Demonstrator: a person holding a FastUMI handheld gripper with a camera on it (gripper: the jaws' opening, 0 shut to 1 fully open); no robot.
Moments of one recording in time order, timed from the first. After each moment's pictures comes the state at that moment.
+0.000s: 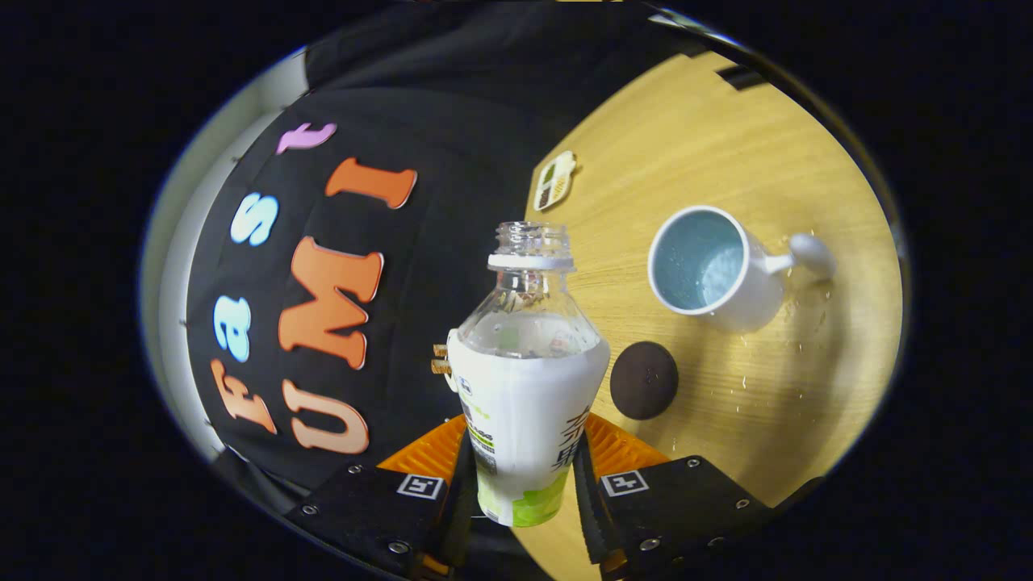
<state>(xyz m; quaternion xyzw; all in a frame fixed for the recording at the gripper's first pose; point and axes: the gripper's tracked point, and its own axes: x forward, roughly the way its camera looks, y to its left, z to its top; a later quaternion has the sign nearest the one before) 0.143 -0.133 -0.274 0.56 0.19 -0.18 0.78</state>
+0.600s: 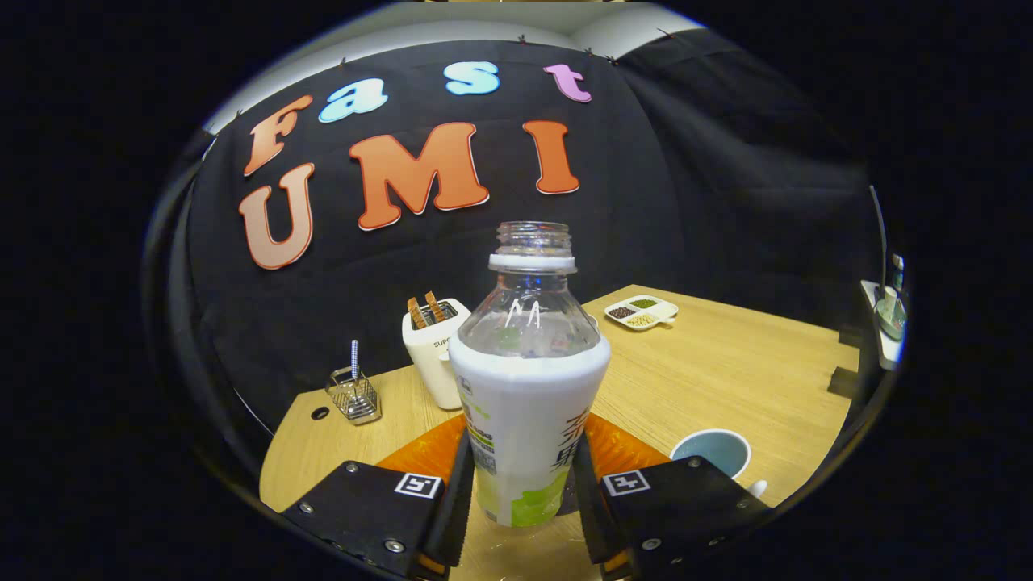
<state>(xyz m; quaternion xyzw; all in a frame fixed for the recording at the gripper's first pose) 0.178 -0.157 -0.263 0.12 0.19 -0.15 0.96</state>
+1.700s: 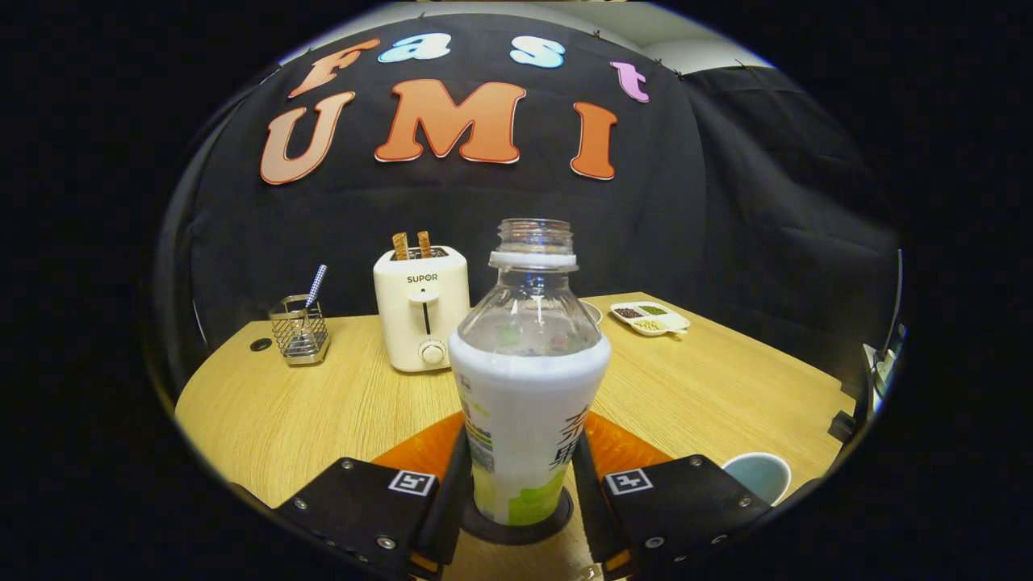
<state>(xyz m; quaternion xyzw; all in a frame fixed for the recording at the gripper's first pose) 0.207 -0.173 -0.340 0.02 0.23 -0.15 0.96</state>
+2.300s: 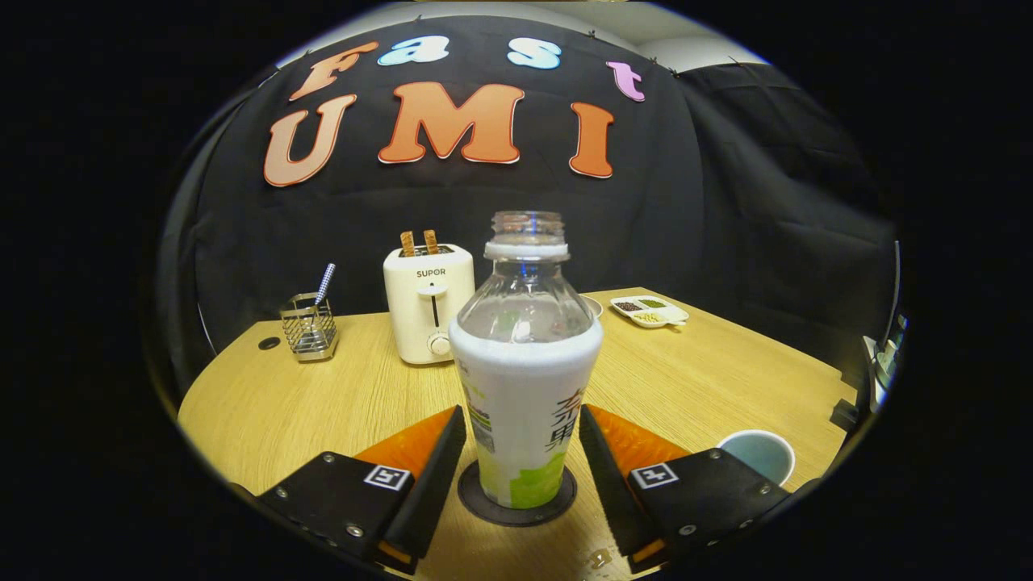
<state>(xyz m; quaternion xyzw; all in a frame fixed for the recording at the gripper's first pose) 0.186 -0.158 -0.333 0.04 0.22 -0.14 0.96</state>
